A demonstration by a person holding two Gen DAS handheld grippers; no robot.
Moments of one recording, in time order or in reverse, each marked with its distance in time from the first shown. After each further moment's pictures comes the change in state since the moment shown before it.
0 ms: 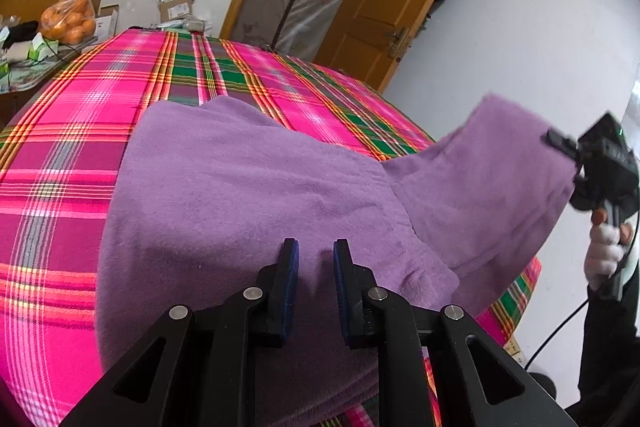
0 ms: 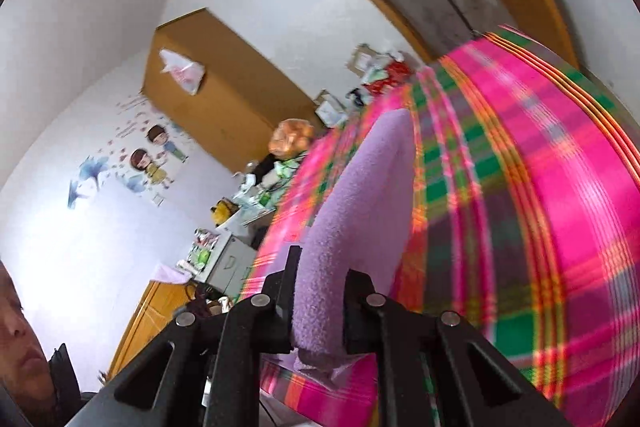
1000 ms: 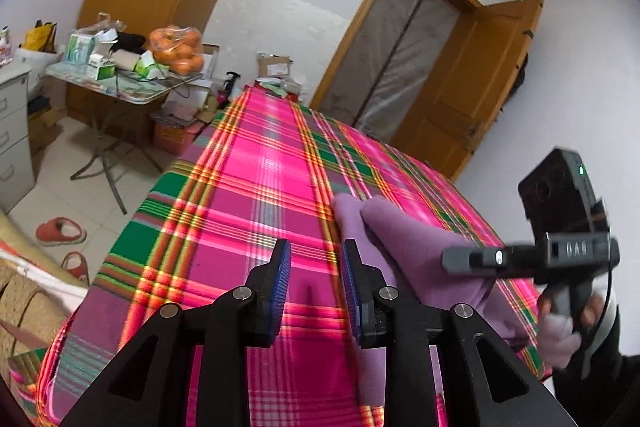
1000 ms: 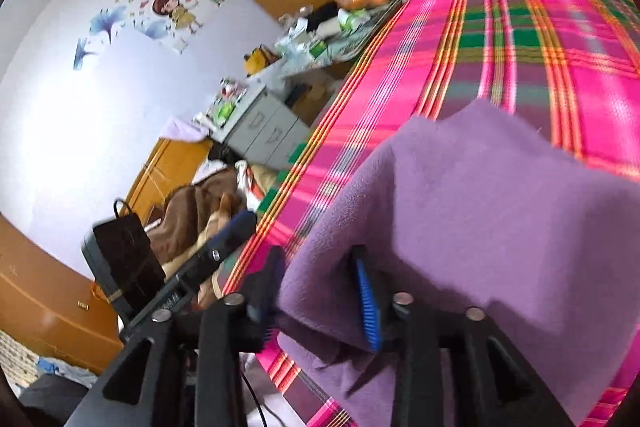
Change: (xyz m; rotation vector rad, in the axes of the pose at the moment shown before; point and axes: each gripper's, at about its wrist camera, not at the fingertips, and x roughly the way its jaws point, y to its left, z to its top) left arm -0.116 0.092 -0.001 -0.200 -0.272 0.213; right arm 0.250 0.106 -0.075 -0.214 0.539 0.108
